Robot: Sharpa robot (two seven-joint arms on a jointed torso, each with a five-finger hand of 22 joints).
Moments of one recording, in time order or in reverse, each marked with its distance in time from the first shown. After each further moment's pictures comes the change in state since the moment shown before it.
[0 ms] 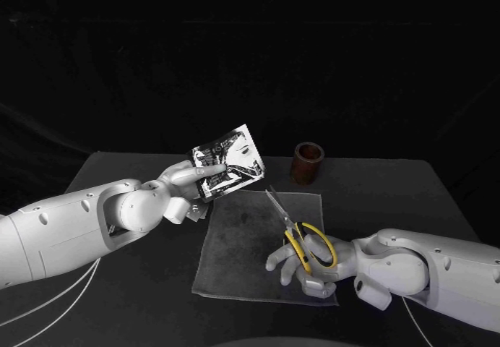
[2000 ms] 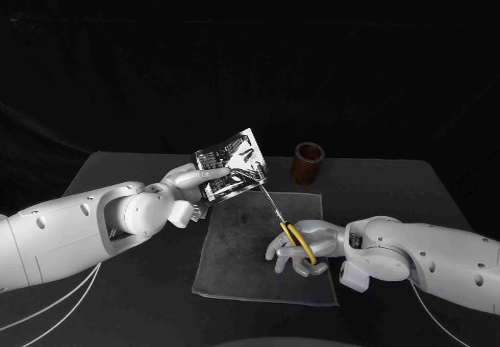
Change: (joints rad) left arm 0.000 -0.014 0.000 0.072 -0.001 -0.090 -0.015; left_hand -0.007 0.006 0.007 -0.007 -0.002 0.001 0.001 0.000 0.000 0.002 -0.002 0.000 0.001 0.006 -0.002 0.000 0.003 -0.008 0.000 0.000 0.005 0.001; right arm 0.030 0.059 0.014 -0.071 -0.482 -0.344 0.088; right_hand 0.024 0.130 0.111 -0.006 -0.028 -0.020 0.007 0.125 0.043 0.038 -0.026 0.000 0.004 -0.013 0.008 -0.012 -0.021 0.007 -0.025 0.007 -0.038 -0.062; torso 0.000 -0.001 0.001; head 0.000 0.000
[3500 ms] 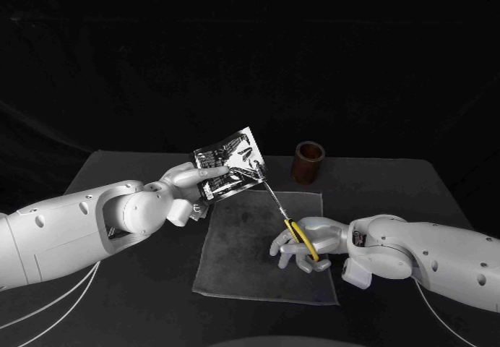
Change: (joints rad) left arm 0.000 -0.007 0.000 -0.004 0.000 0.004 0.000; left_hand -0.006 -0.006 0.006 -0.006 0.002 -0.002 -0.002 0.001 0.000 0.002 -0.002 0.000 0.000 0.001 0.002 -0.004 0.002 0.009 0.004 -0.004 0.000 0.000; right arm 0.000 -0.006 0.003 -0.014 -0.022 -0.021 0.005; right_hand -0.015 -0.015 -0.006 0.003 0.000 -0.009 0.002 0.012 -0.027 0.001 0.001 -0.008 0.001 -0.002 0.002 -0.004 -0.007 0.000 -0.005 -0.002 -0.011 -0.014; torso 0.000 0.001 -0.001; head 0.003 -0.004
